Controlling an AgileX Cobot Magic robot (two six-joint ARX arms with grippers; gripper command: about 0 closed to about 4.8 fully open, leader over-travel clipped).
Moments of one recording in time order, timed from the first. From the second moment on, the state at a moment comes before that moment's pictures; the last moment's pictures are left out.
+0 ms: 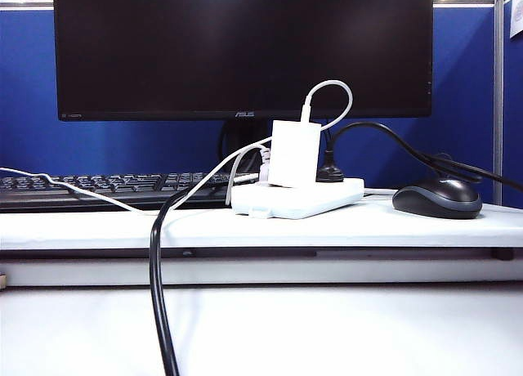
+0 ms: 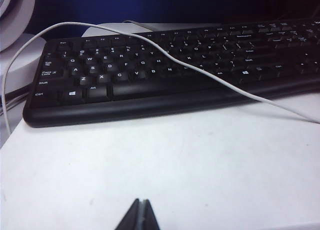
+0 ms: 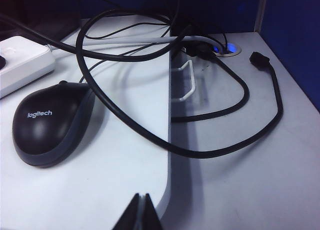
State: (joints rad) left arm -0.06 0.02 0.01 -0.16 -0.04 0.03; right arm 0.03 0.00 0.01 -0.17 -0.03 0.08
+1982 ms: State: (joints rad) left arm -0.06 0.88 0.82 0.06 0.34 -0.13; right arm 0.03 1.01 1.03 0.11 -0.57 0.17
